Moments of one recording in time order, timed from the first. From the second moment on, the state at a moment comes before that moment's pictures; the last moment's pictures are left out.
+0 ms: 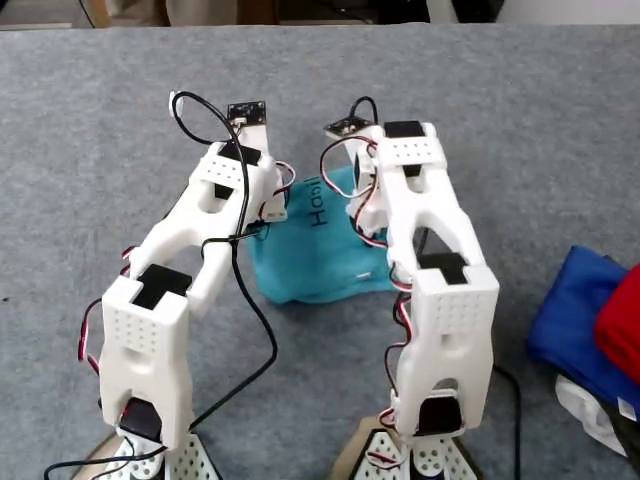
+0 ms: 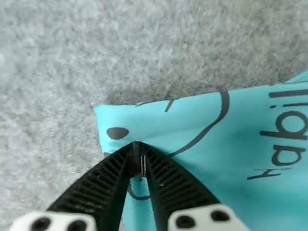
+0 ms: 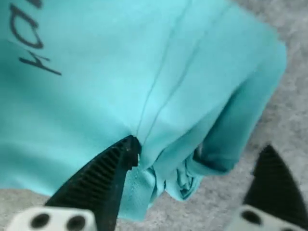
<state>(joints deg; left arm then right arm) 14.2 28.9 -5.4 62.0 13.4 -8.6 37.8 -14.6 84.0 16.5</state>
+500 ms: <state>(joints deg) 14.2 28.9 -5.9 62.4 13.4 -8.1 39.3 -16.5 83.9 16.5</state>
